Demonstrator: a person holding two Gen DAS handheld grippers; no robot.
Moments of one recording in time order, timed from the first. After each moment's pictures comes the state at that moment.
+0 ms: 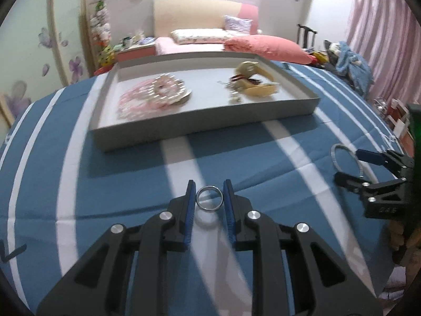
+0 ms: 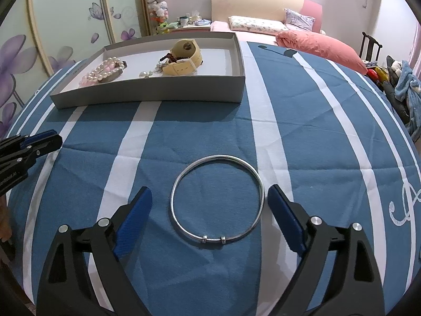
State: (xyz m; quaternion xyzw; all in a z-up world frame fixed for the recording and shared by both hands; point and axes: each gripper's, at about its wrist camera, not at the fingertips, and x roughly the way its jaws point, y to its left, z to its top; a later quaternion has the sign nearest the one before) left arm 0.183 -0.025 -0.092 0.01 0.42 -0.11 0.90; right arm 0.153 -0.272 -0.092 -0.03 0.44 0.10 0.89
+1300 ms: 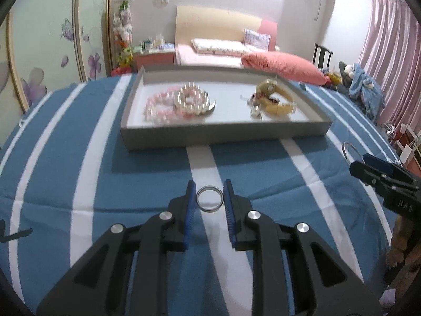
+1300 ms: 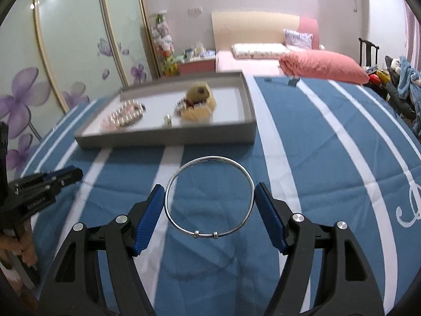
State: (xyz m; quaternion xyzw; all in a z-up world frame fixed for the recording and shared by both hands) left arm 0.171 -0.010 -0.076 -0.03 0.37 -0.07 0.92; right arm 0.146 -0.271 -0.054 0.03 0.34 0.12 0.93
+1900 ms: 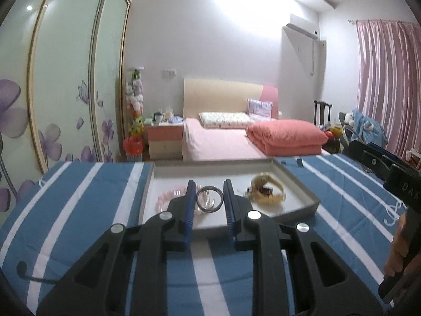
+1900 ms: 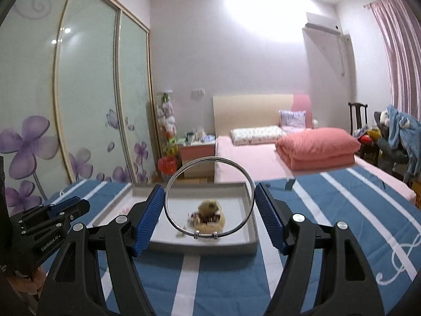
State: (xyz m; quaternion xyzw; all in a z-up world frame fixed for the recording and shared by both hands) left arm 0.164 -0.019 0.000 -0.02 0.18 -0.04 0.98; right arm 0.143 -0.256 0.025 0.04 0.12 0.11 0.99
